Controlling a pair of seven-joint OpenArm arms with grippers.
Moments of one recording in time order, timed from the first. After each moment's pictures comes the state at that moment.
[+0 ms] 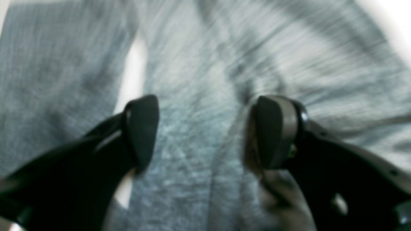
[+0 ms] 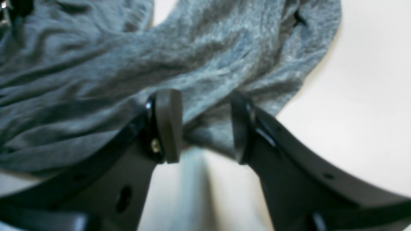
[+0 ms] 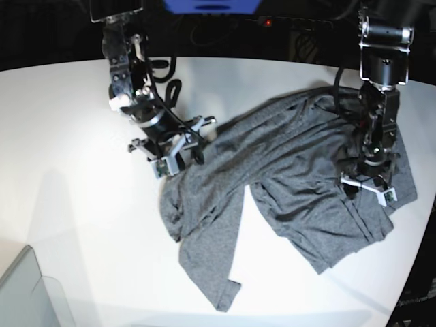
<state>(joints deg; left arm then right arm) -12.2 -20.9 2.2 55.1 -31.2 7.7 11.8 -7.8 -0.3 -7.1 92.3 6.5 14.0 -28.0</state>
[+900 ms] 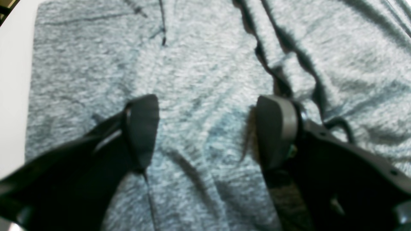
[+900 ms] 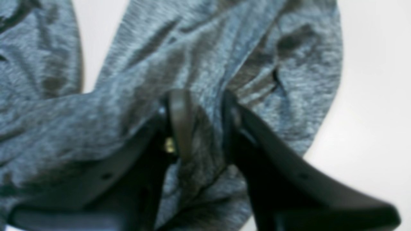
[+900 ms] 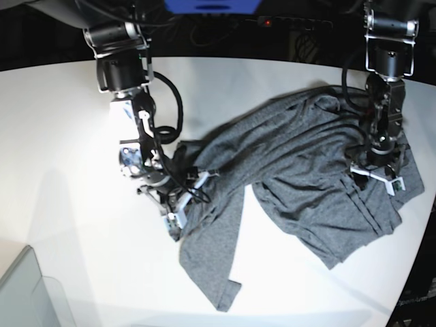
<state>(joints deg) -8.4 -22.7 1.8 53.5 -30.4 7.8 7.4 13.9 -2.8 -5.2 68.5 7.0 14.1 -34.9</state>
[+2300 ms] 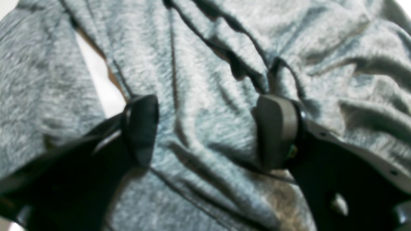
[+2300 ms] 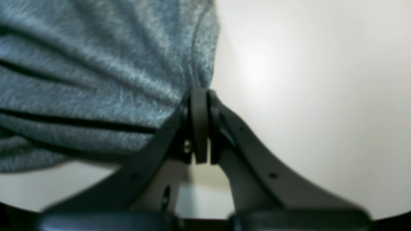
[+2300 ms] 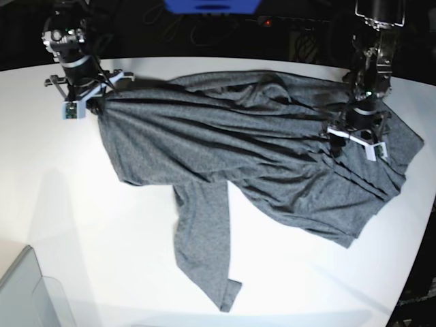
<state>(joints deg) 11.3 -21.1 1.3 81.5 -32.7 8.8 14.8 -31.2 1.3 18.2 111.7 7.1 14.6 -31.9</state>
